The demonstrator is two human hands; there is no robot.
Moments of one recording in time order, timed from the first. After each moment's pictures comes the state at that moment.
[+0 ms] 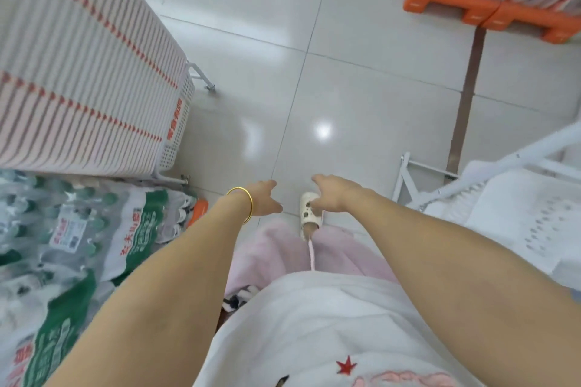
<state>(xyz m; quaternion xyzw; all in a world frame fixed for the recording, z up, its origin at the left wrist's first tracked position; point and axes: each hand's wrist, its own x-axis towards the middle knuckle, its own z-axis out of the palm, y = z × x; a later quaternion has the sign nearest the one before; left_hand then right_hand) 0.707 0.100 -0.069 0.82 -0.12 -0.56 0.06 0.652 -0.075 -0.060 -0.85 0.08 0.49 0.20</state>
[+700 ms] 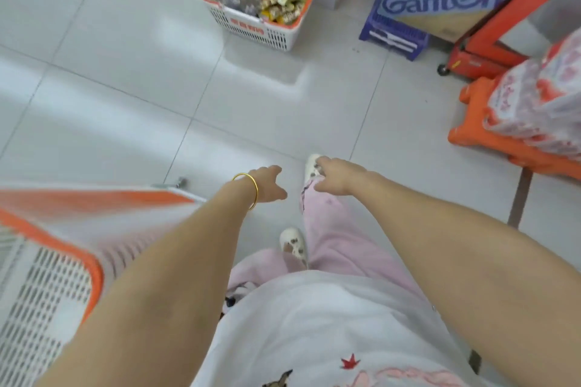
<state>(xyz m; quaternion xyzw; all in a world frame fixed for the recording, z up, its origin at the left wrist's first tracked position) 1.343 0.032 -0.054 0.84 -0.09 -0.53 0.08 1.310 -0.146 -0.052 -0.87 0.05 0.46 0.17</state>
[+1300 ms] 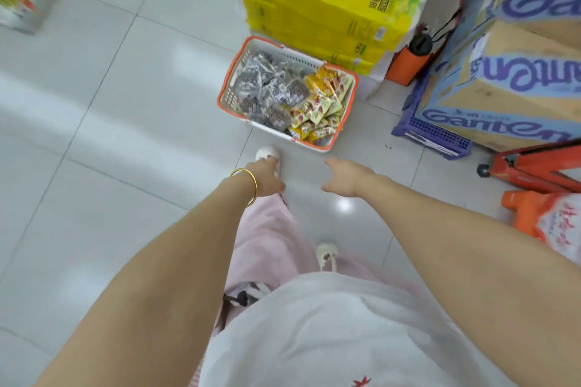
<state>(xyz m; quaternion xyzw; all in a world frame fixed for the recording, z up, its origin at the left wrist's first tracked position) 1.867 0.010 -0.077 0.87 -0.09 -0.48 0.10 1.822 -0.179 -0.076 -0.86 0.08 0.46 0.20</state>
